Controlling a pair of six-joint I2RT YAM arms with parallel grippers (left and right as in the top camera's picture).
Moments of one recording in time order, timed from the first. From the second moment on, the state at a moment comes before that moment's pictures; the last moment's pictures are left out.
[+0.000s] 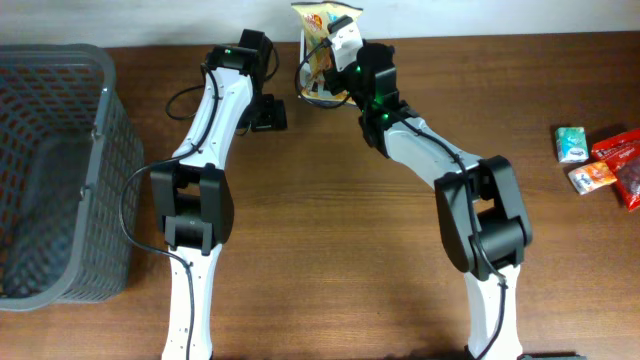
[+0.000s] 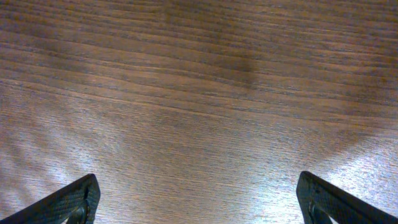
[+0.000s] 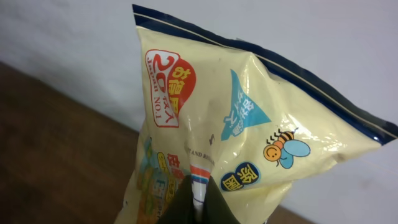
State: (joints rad) left arm -0.22 2.51 2.37 -1.32 -0.10 -0.33; right arm 0.36 2.23 1.60 0.44 -0.04 -0.20
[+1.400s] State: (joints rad) left arm -0.22 2.51 2.37 -1.32 -0.10 -0.33; right arm -0.63 2.07 1.85 -0.82 0.19 0.47
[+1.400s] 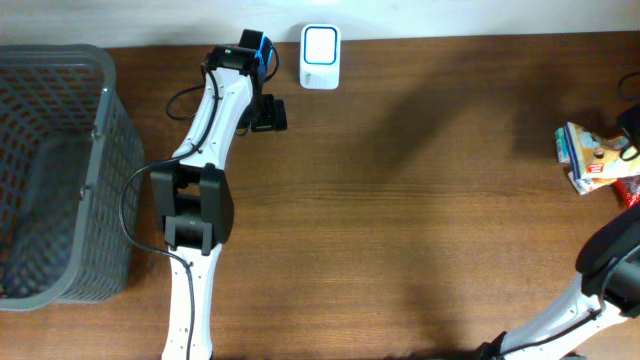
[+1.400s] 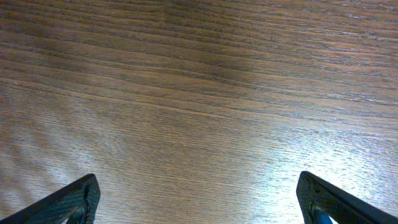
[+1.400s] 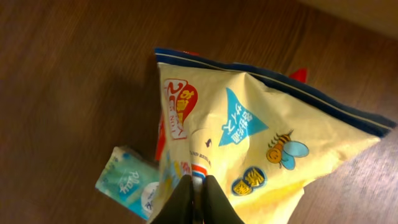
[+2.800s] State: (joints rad) left arm -0.22 2.51 2.37 -1.32 -0.11 -0.33; right arm -0.21 0.78 0.47 -0.27 -0.45 0.07
